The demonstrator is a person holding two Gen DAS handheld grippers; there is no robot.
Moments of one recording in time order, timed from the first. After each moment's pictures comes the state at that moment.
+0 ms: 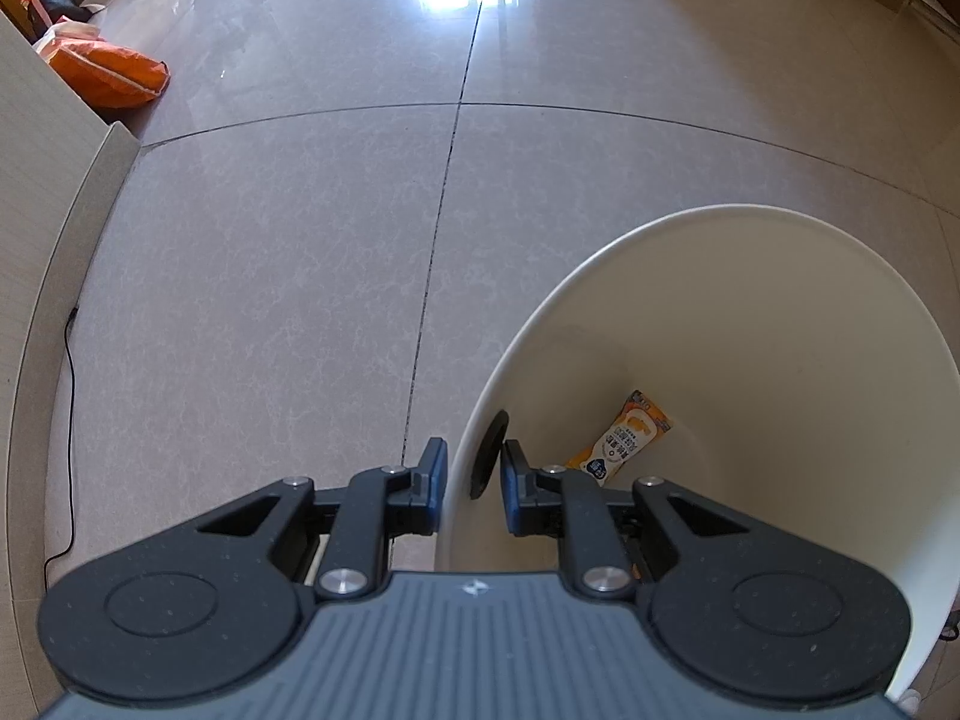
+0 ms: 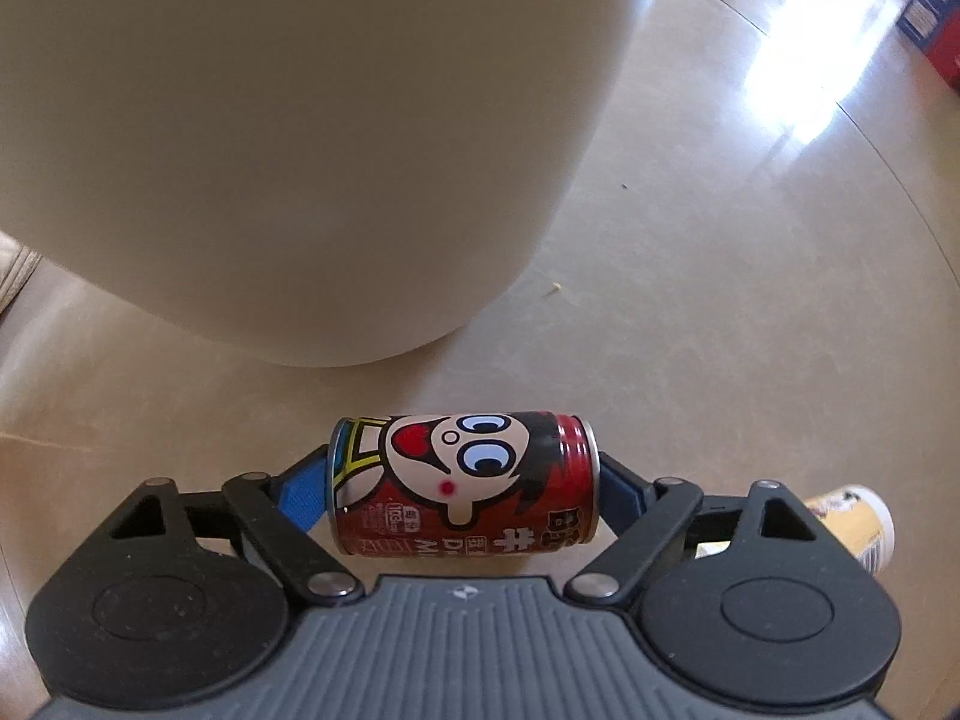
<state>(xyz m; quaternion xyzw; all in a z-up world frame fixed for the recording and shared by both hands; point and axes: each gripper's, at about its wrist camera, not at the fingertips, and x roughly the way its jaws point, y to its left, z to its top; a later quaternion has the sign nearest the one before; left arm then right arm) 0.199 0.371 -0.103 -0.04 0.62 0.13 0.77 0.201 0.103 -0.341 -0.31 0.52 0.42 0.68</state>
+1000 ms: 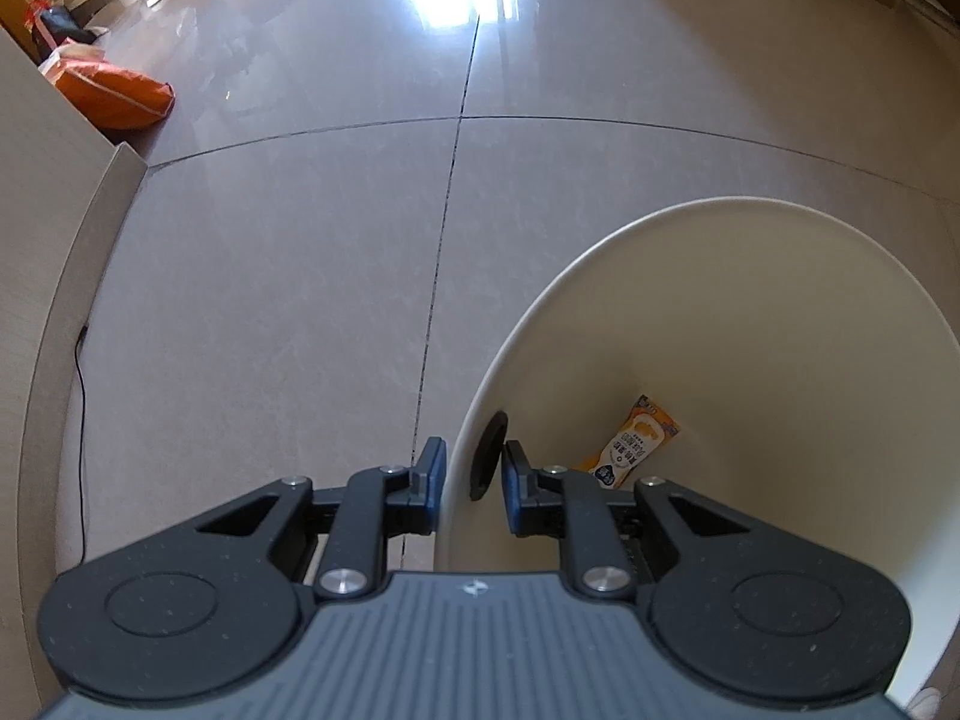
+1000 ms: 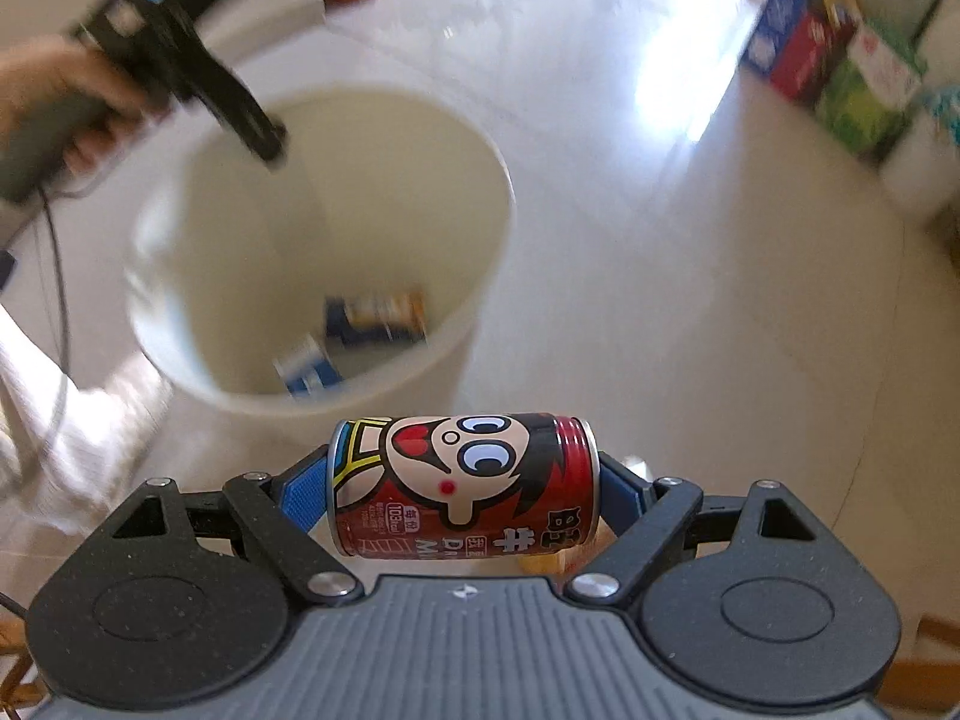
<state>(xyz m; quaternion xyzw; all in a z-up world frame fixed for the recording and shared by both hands) 0.194 0.363 -0.100 -0.02 0.61 0.13 0.78 0.153 0.069 -0.053 -0.25 0.49 0.36 0.76</state>
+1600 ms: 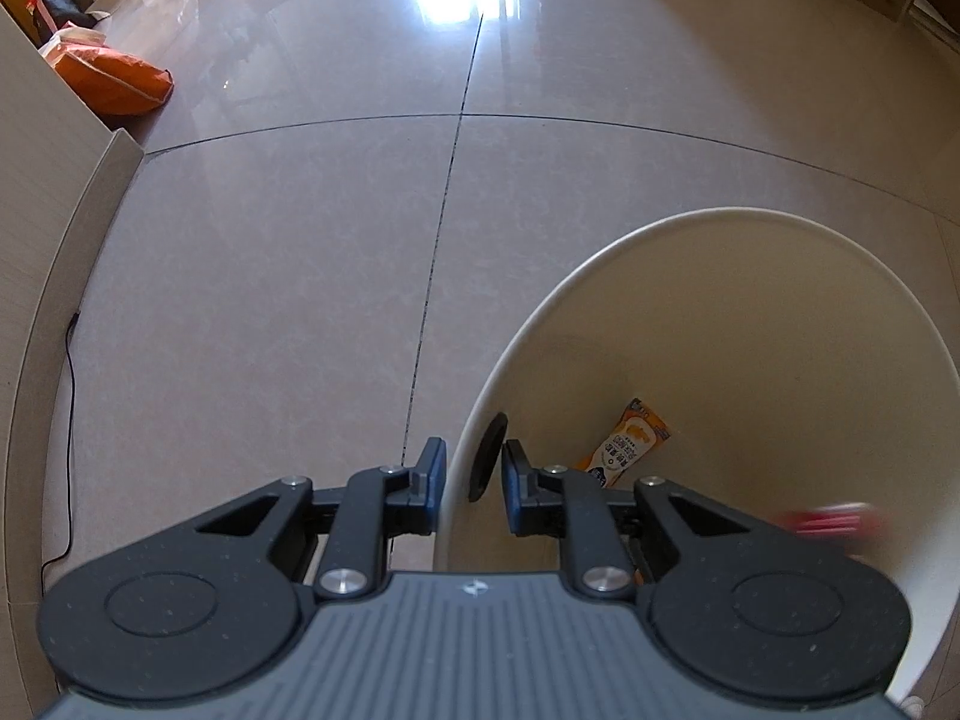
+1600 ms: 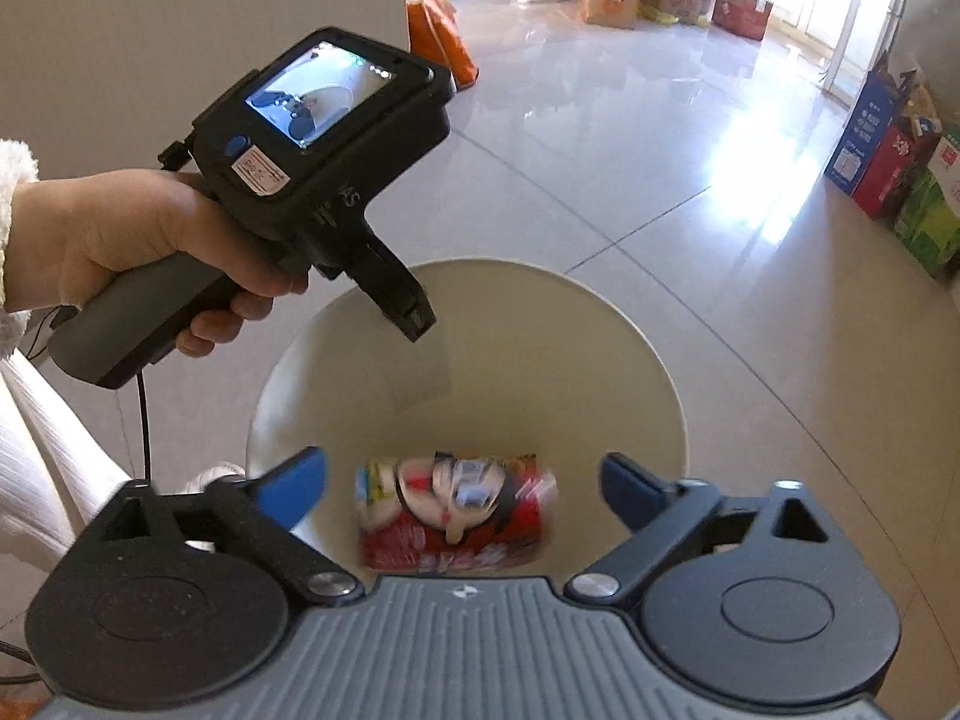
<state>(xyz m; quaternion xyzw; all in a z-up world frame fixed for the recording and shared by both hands) 0.194 0.372 -0.100 -0.04 0.61 0.13 0.78 0.151 0.149 -0.027 -0.22 0.42 0.44 0.76</state>
